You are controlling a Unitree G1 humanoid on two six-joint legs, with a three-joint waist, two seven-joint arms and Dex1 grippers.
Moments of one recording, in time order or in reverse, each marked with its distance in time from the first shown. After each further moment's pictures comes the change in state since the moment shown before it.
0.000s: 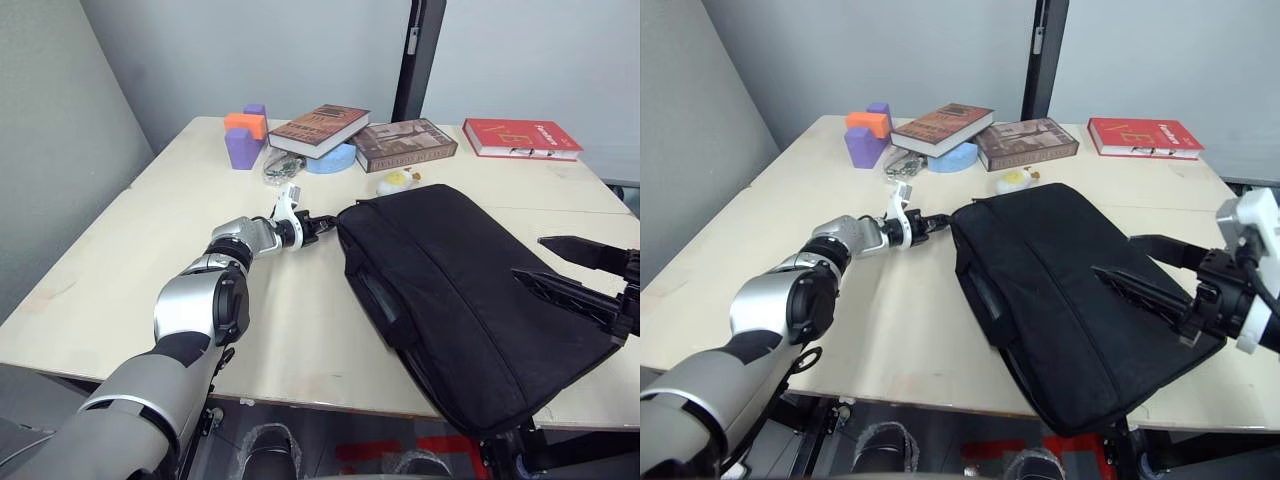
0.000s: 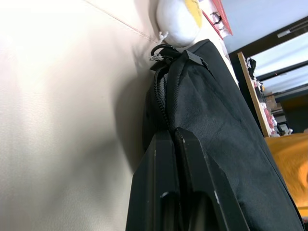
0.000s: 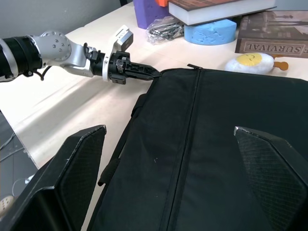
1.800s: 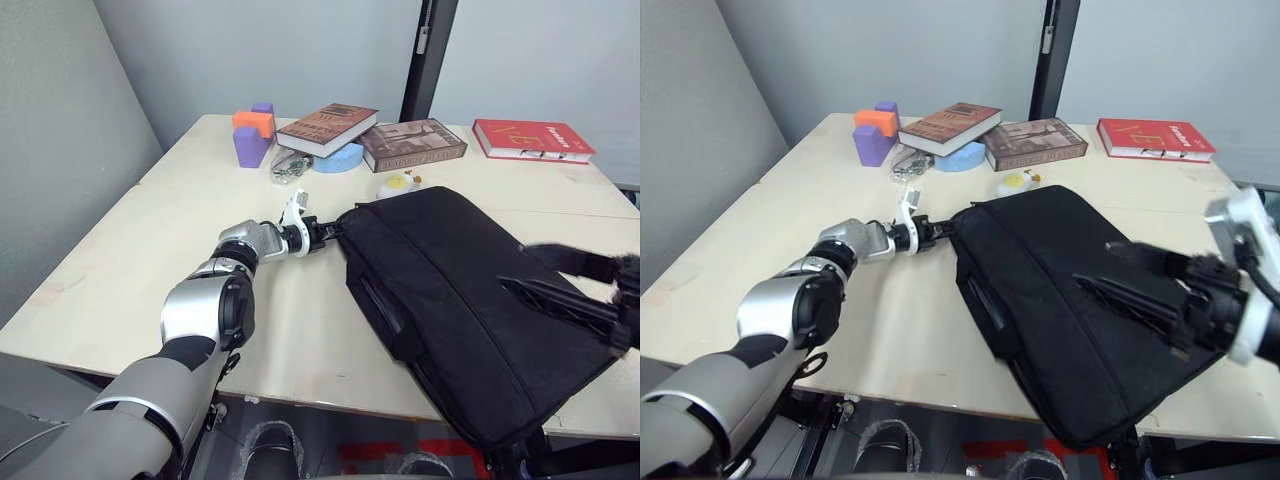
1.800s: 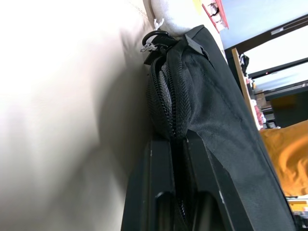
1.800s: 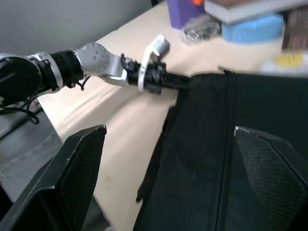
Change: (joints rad) left arm 0.014 -0.018 0.016 -0.018 -0.012 0.069 -0.010; right arm 0.175 0.028 -0.072 0.033 0.244 0.050 -0.072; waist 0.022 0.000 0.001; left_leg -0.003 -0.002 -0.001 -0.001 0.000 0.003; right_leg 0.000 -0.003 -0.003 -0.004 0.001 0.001
